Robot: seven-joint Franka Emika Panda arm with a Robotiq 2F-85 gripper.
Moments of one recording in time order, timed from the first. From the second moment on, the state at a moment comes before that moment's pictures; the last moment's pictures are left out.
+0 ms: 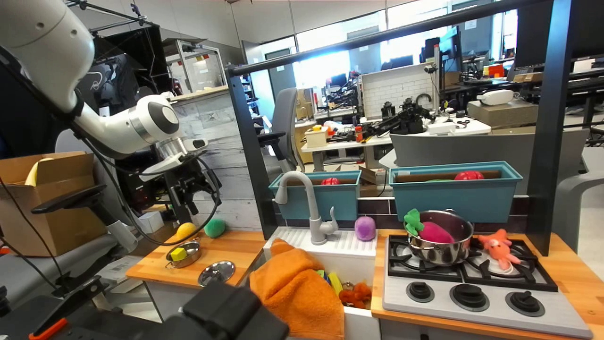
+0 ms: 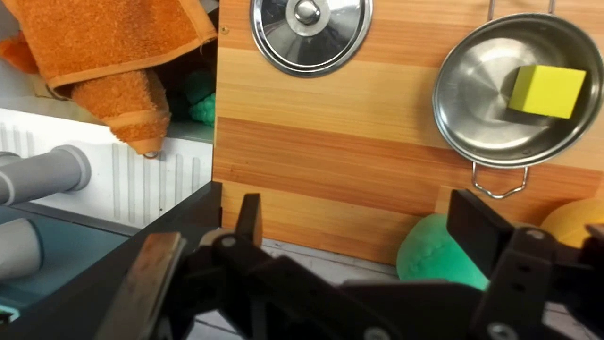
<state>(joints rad) 0.33 0.99 0.00 -1.35 -0.33 2.18 0.39</state>
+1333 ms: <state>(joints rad) 0.29 1.22 0.09 -1.06 -0.18 2.14 -0.06</state>
